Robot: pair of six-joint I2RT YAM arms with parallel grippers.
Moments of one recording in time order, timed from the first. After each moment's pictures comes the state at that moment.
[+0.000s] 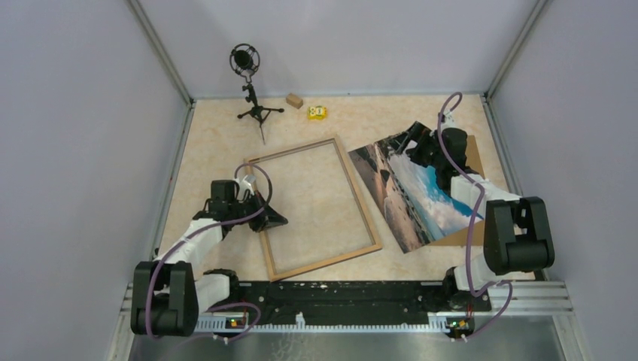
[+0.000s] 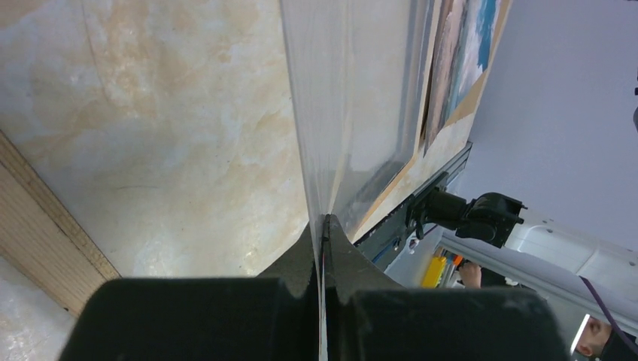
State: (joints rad) left arm -0.04 1.12 0.45 -0.22 0.80 -0.64; right arm 0.10 1.50 0.77 0.38 -0.36 0.66
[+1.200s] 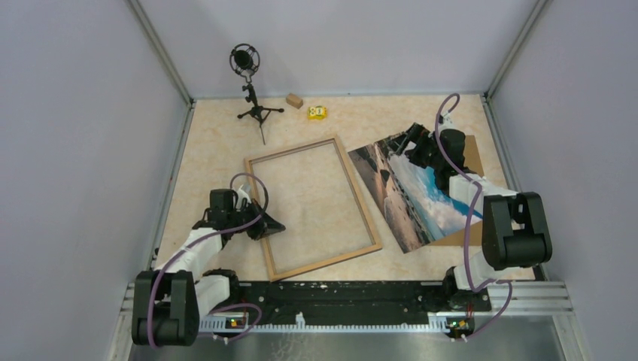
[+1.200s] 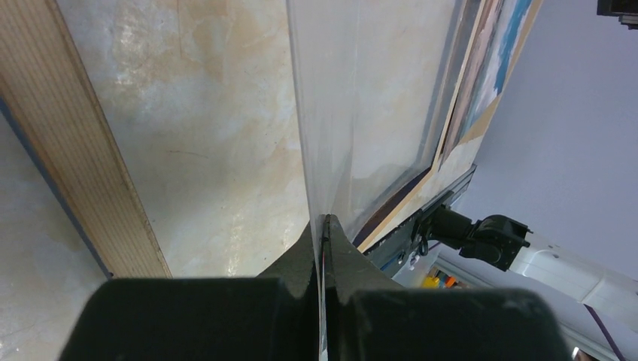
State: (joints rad) left arm -0.01 1.05 0.34 -0.19 0.74 -0.70; right arm 0.10 1.54 0.77 0.41 -0.37 0.66
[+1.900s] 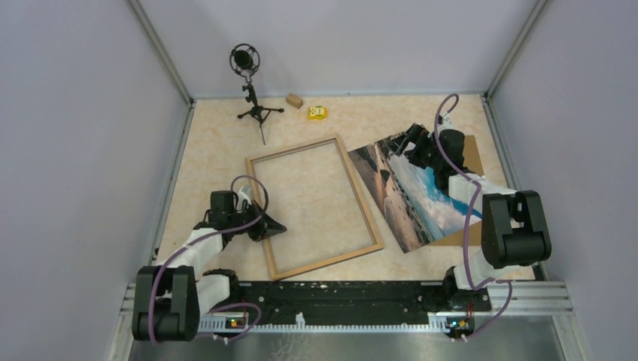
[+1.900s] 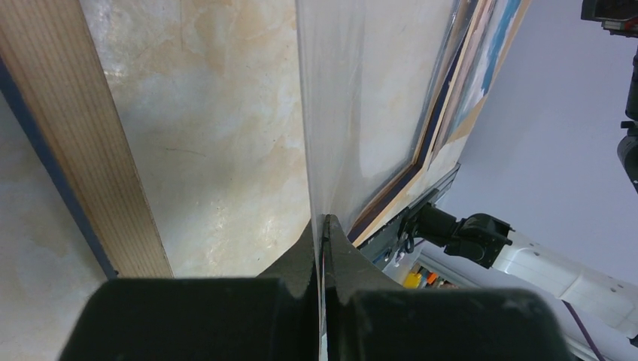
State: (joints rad) left arm -0.01 1.09 0.33 -0.16 0.77 -0.74; right arm 0.10 1.55 0.77 0.42 -0.37 0.66
